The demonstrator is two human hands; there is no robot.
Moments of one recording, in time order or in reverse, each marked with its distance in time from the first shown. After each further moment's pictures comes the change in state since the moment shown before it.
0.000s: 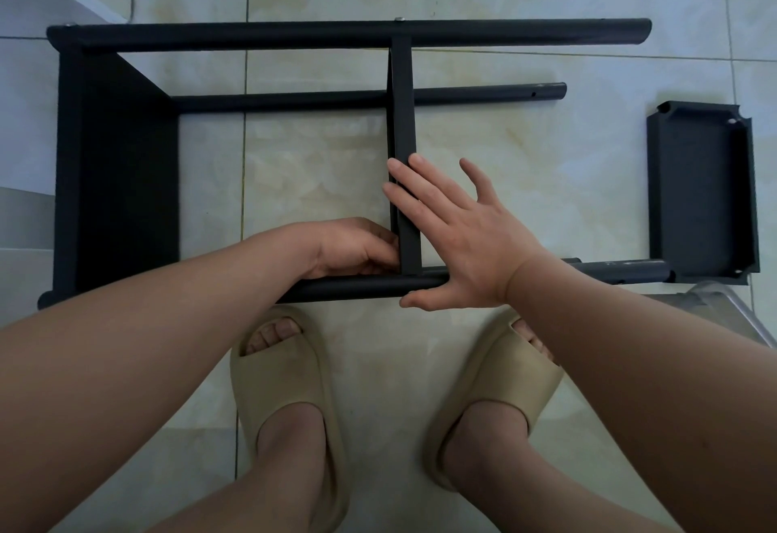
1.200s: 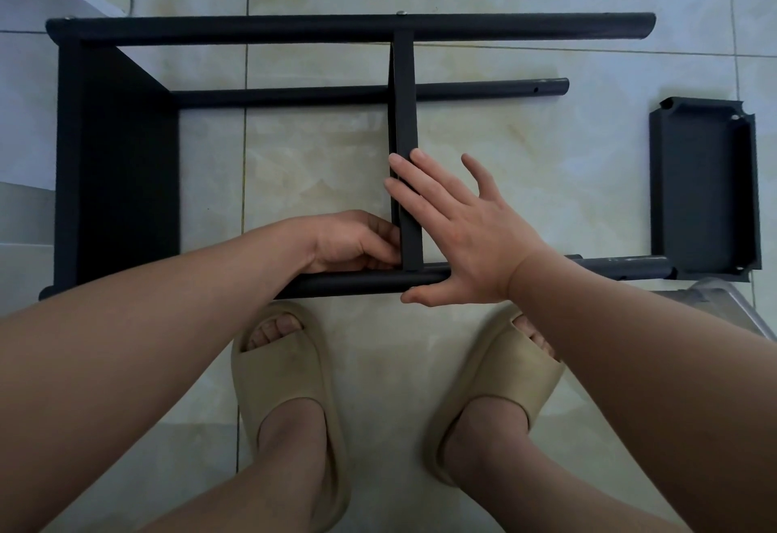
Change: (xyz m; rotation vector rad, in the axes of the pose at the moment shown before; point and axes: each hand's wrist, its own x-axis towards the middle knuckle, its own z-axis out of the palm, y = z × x) left_hand 0.005 -0.007 -0.007 -0.080 -0.035 0.038; right_hand 0.000 0.002 0.003 0.018 0.035 -0.008
